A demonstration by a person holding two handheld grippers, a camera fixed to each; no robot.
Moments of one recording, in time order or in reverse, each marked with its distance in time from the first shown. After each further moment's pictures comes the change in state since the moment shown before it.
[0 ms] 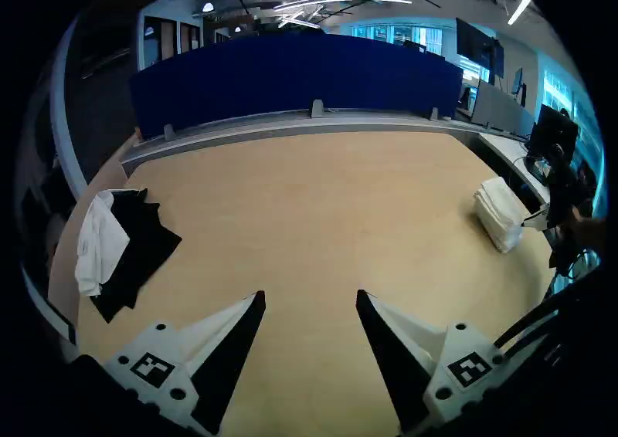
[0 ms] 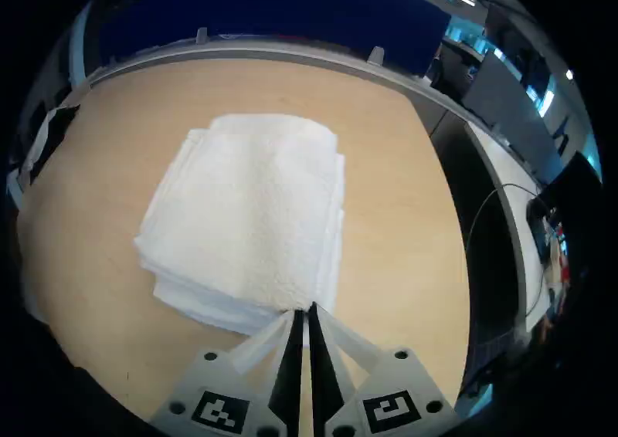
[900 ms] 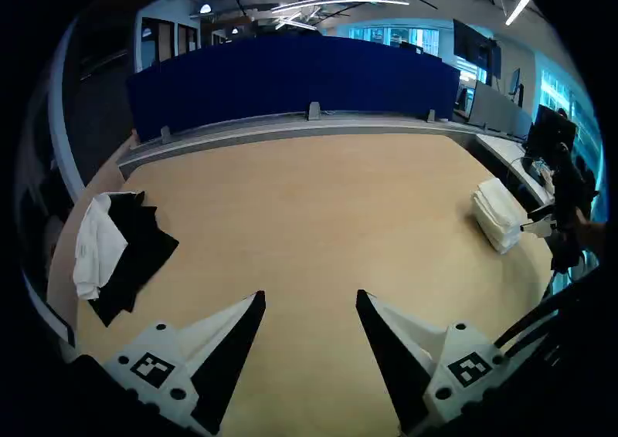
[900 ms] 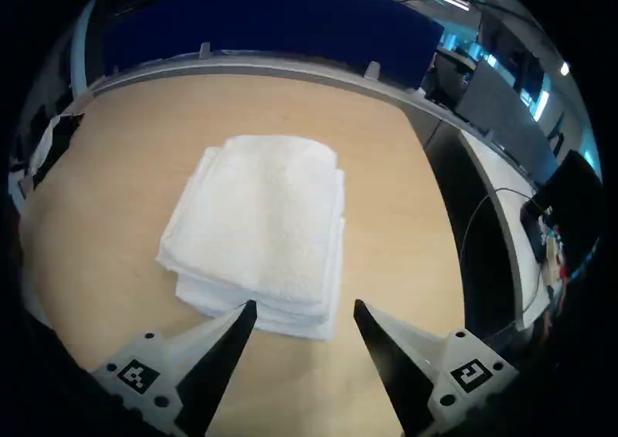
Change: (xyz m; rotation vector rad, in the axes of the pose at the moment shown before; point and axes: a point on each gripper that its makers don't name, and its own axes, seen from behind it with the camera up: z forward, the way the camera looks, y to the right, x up) left arm 0.004 0.000 0.001 -0.014 0.010 0.003; right arm 0.005 -0.011 -0.025 -0.001 0.059 0.018
